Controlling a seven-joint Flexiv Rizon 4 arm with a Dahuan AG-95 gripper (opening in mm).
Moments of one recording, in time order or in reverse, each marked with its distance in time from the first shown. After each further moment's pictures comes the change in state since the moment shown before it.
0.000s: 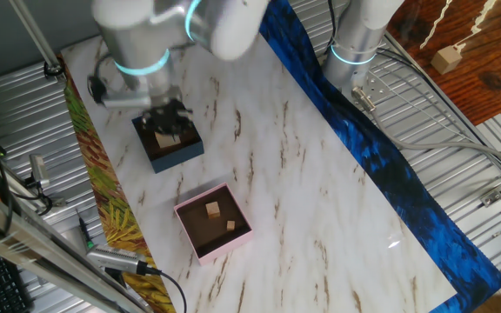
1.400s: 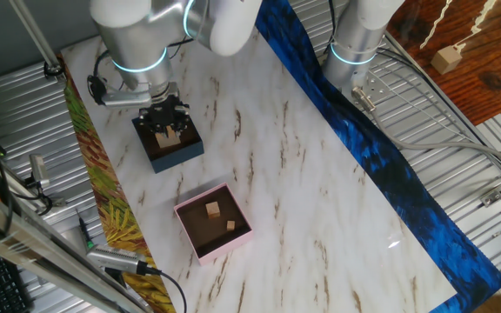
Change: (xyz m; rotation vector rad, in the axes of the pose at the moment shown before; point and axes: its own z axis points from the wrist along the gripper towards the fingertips) arm -0.023 0.011 0.001 0.020 0.031 0.018
